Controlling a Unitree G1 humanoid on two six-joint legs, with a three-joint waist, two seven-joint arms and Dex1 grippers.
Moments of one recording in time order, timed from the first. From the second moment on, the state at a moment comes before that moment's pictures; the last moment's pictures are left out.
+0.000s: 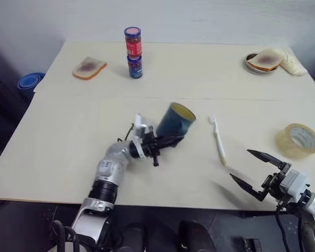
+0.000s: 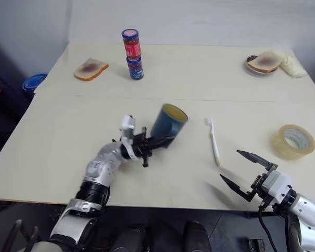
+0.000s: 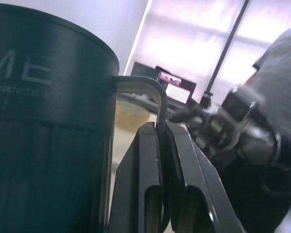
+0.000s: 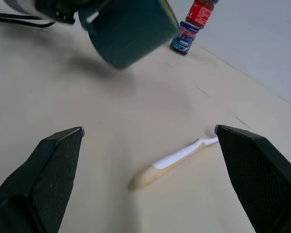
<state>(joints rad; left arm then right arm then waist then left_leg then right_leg) -0.56 0.10 -0.08 0.44 -0.48 0.11 -1.17 0.18 -0.60 -0.33 0.05 0.46 -0.54 1.10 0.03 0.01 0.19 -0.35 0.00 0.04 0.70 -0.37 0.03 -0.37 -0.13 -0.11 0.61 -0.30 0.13</state>
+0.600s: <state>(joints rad) -0.38 0.35 0.03 0.17 -0.48 0.16 -1.15 0.22 -0.62 -0.35 -0.08 0.45 -0.44 1.02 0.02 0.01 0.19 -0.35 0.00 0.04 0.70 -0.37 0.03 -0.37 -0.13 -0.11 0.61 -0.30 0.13</state>
